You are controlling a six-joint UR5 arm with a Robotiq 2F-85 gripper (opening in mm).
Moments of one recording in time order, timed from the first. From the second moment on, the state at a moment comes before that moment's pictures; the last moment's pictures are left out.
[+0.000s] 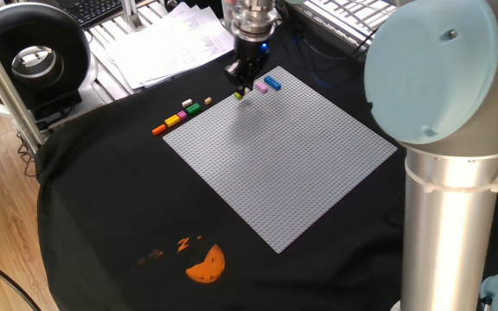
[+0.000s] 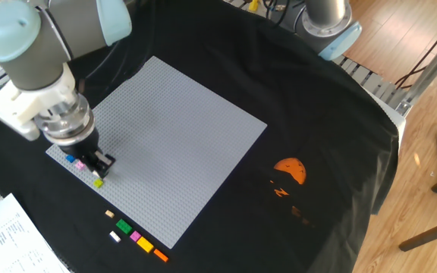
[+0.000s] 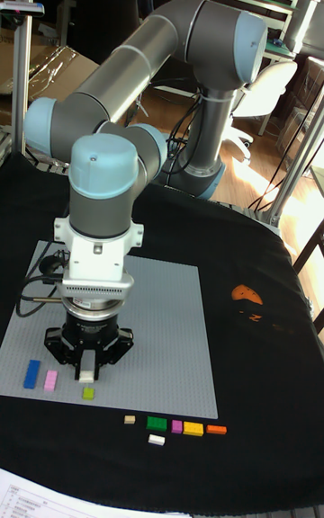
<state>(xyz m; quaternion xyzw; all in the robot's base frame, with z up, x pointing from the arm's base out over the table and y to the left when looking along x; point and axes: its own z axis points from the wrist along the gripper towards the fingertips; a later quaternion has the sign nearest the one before) 0.671 -0.072 0.024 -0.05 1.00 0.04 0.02</state>
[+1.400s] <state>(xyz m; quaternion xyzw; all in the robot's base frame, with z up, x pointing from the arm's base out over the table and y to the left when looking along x) 0.661 -0.086 0.007 -0.02 1.00 0.04 0.04</state>
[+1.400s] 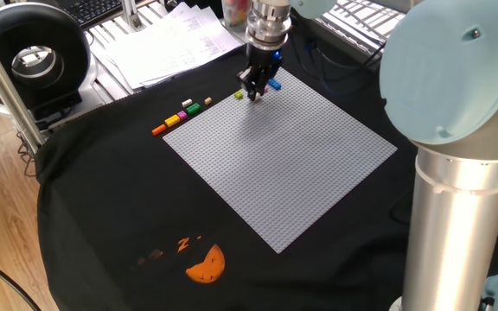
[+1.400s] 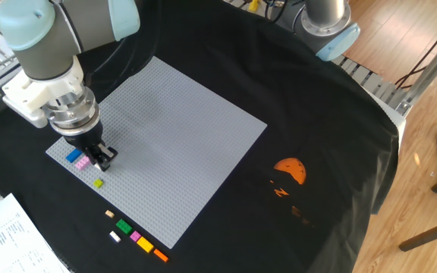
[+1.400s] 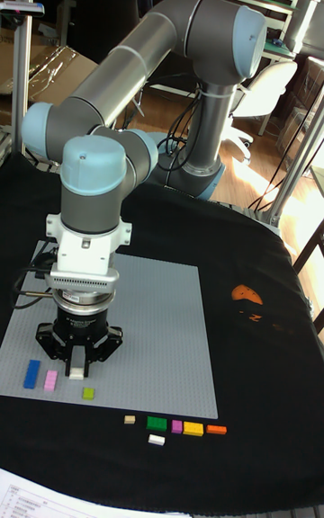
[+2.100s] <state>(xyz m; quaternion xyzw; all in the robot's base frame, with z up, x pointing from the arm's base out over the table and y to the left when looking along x) 0.660 -0.086 0.008 -0.02 1.00 0.04 0.04</state>
